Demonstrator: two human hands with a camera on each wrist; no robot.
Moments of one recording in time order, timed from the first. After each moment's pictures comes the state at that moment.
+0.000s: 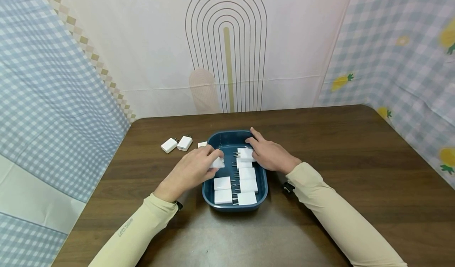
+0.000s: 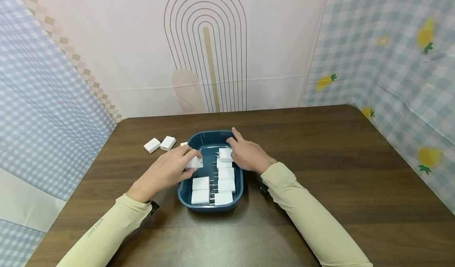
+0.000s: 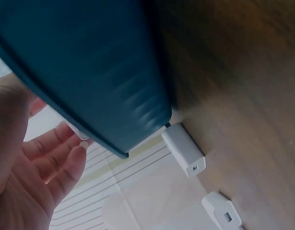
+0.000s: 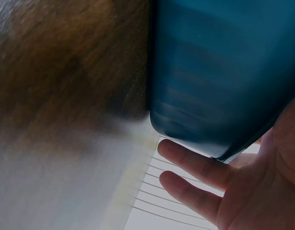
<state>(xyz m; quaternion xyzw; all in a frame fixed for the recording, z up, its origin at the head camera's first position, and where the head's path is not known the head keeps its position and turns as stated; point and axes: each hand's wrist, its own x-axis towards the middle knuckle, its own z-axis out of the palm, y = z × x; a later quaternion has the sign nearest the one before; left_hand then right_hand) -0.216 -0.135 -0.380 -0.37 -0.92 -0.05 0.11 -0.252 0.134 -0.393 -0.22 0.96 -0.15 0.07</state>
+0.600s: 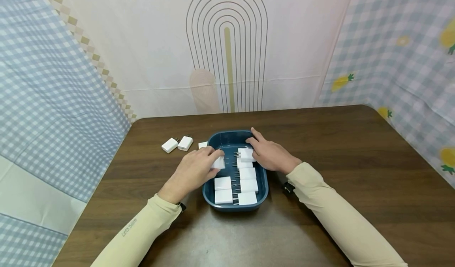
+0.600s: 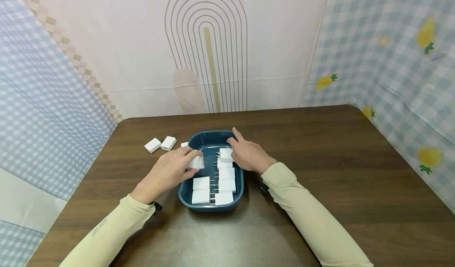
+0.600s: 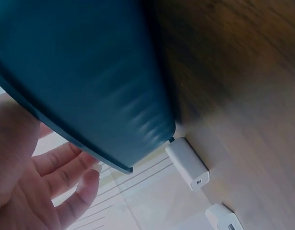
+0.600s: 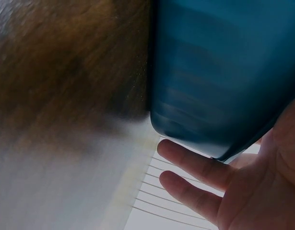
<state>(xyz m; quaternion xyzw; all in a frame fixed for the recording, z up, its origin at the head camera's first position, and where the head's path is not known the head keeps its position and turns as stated) -0.212 -0.129 -0.383 -0.34 -0.93 -0.02 0.13 -0.254 0.133 -0.393 -0.22 0.96 -0.15 0.07</state>
